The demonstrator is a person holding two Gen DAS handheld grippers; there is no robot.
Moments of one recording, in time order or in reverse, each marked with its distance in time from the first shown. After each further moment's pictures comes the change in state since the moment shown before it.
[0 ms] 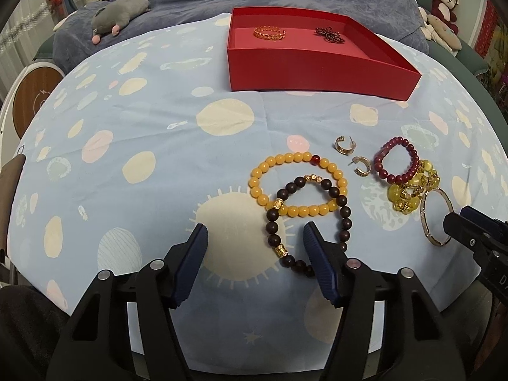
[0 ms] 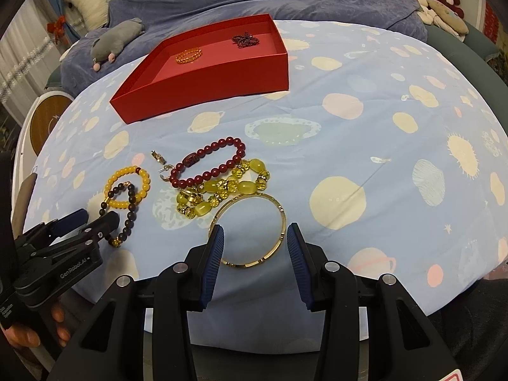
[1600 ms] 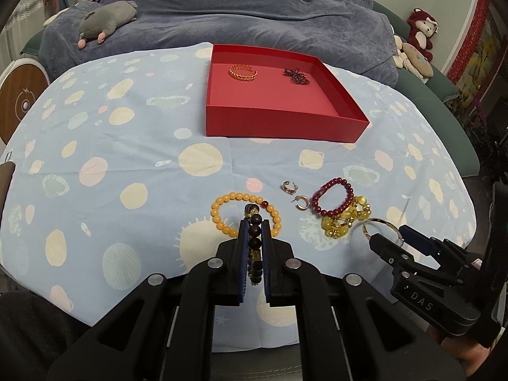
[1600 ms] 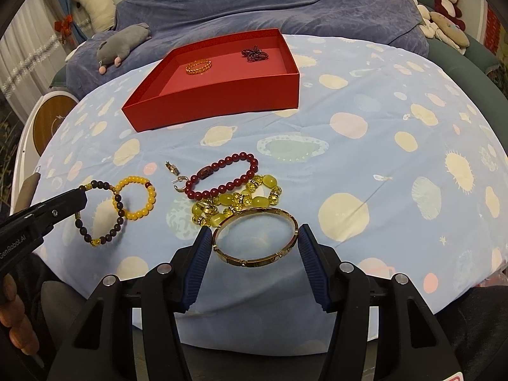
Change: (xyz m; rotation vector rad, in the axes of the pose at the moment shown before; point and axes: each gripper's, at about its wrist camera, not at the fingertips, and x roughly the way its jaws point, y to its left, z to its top) left arm -0.062 0.002 0.023 -0.047 -0.075 -0.189; right arm -0.017 0.009 0.005 -0.018 -0.065 -0.009
